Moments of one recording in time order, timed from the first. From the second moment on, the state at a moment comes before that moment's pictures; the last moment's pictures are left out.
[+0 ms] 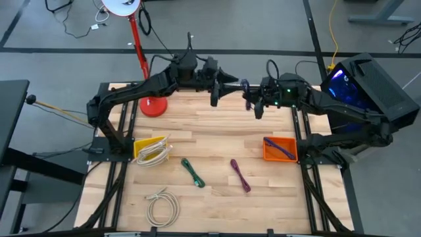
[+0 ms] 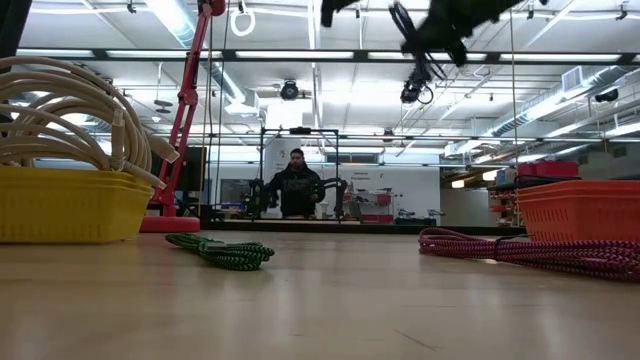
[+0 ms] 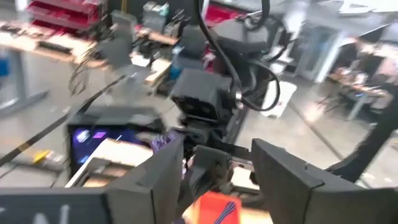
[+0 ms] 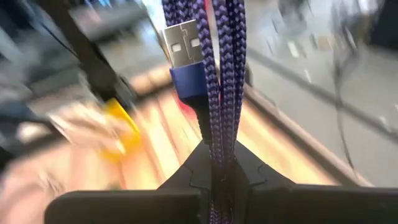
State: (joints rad) left arm 0.33 1.70 1.70 -0.02 0.31 -0.22; right arm -0.38 1.07 1.05 -0.33 -0.06 0.21
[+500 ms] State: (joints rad) left arm 0.41 1.69 1.70 -0.22 0.29 -0.19; right arm -0.42 1.01 1.05 -1.16 -0.28 0.26
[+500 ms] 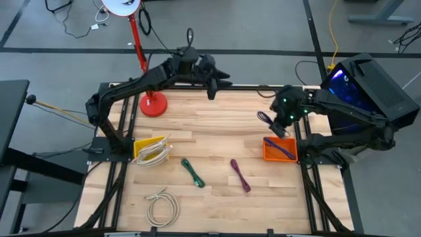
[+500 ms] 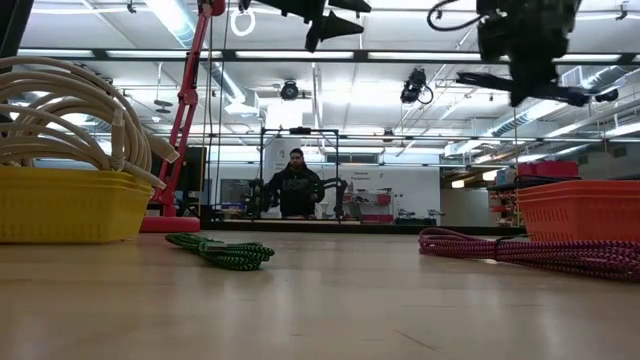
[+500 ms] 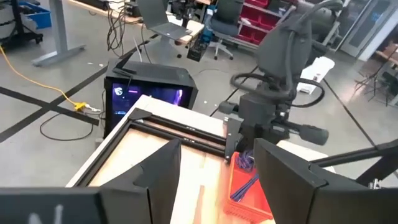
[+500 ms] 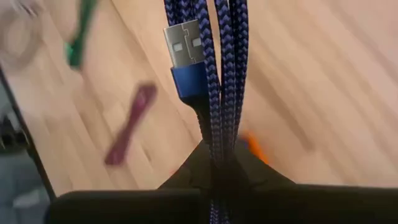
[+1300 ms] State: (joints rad) left arm 0.37 1.69 1.70 -0.29 0.29 -0.16; right arm -0.36 1.01 0.68 -1.17 -0.32 0.33
